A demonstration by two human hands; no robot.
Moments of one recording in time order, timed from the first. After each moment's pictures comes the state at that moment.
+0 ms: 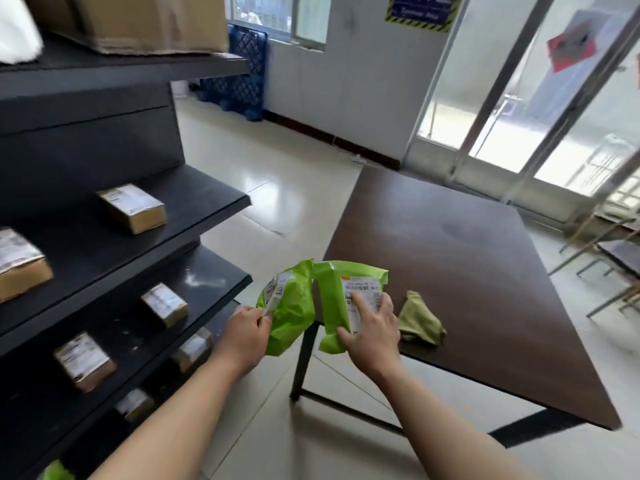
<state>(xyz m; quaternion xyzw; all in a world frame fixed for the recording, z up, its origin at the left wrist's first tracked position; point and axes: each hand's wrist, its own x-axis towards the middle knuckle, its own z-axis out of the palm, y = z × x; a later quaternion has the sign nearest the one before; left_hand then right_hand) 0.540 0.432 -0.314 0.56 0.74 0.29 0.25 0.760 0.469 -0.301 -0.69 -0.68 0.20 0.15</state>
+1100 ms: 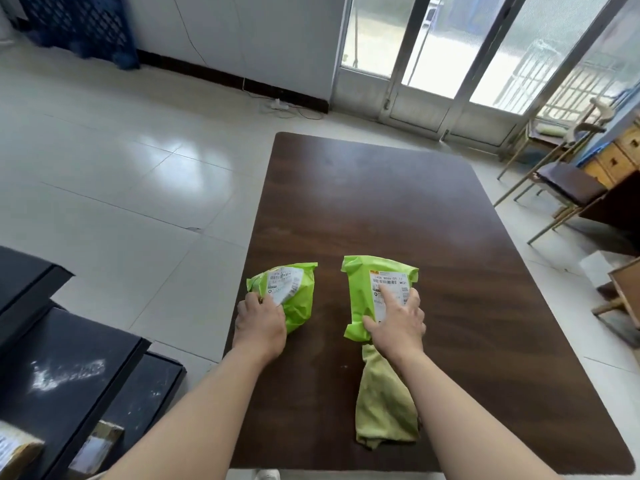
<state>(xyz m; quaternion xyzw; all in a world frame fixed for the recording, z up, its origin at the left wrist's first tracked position) 0.705 0.806 -0.386 0.66 0.71 0.06 0.22 0.927 0.777 -0.363 -0.84 -0.50 0.19 0.08</state>
